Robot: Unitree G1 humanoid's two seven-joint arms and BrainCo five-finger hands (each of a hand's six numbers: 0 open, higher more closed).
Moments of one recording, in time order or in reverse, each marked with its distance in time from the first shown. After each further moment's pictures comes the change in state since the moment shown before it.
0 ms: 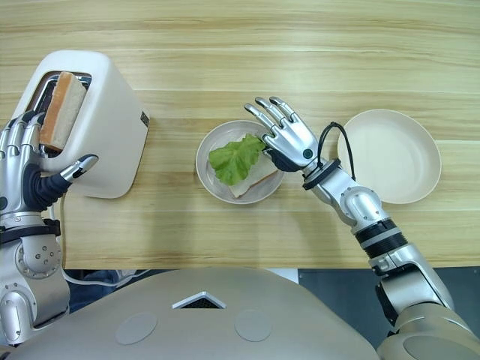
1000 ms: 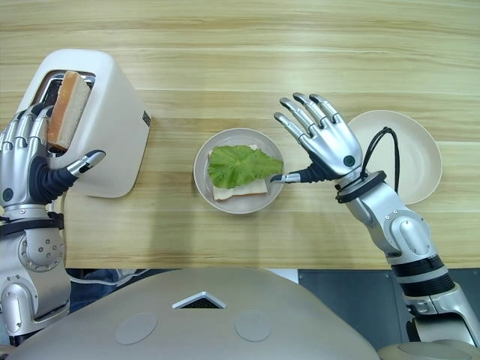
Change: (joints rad) left arm -0.042 0.034 -0.032 0.011 0.003 0.004 -0.015; right arm 0.277 -0.141 -0.284 -0.363 0.177 0.018 0.199
